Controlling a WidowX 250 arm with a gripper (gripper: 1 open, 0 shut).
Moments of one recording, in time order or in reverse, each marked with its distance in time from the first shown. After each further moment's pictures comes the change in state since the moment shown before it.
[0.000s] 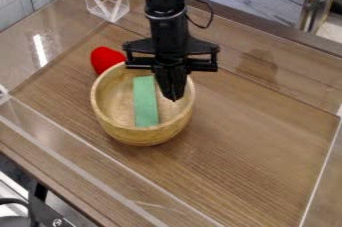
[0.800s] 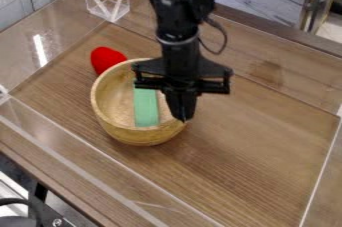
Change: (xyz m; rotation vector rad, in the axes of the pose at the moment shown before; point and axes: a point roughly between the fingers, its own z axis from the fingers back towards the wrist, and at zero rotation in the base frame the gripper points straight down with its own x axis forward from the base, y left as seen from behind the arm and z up) arm -0.019 -0.018 -0.011 0.006 -0.032 -0.012
